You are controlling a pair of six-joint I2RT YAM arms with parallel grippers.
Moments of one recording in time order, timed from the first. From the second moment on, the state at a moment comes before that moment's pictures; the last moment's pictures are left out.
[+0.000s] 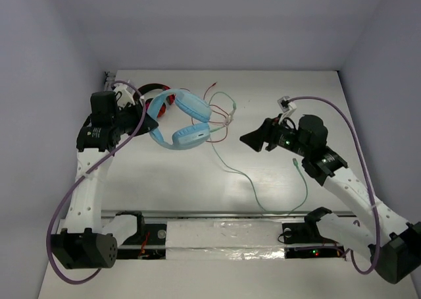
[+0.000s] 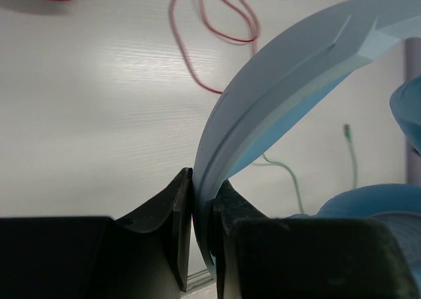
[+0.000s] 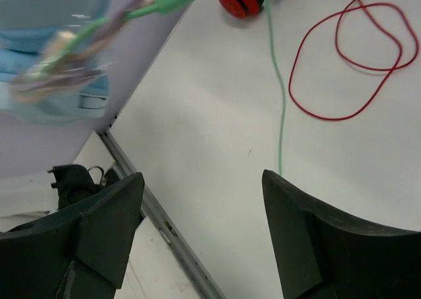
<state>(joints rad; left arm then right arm) 0.00 1.08 1.18 -0.77 0.40 -0.34 0.47 0.92 0.77 -0.03 -0.44 0.55</state>
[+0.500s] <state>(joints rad) -0.01 1.05 1.12 -0.40 0.76 -0.60 0.54 1.26 0.79 0.26 -0.43 0.50</state>
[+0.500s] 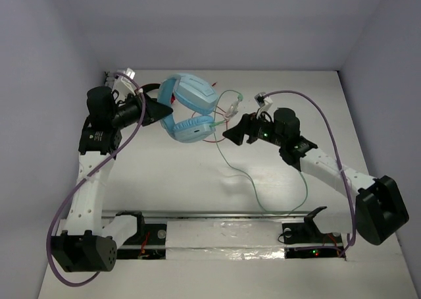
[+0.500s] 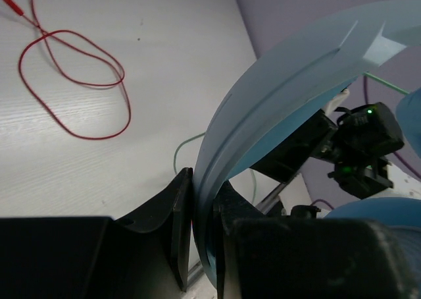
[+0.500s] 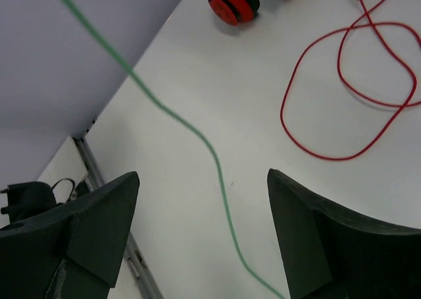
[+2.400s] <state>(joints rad) -0.10 1.00 1.04 -0.32 0.60 -0.64 0.63 1.50 0.83 0.84 -0.43 0.73</state>
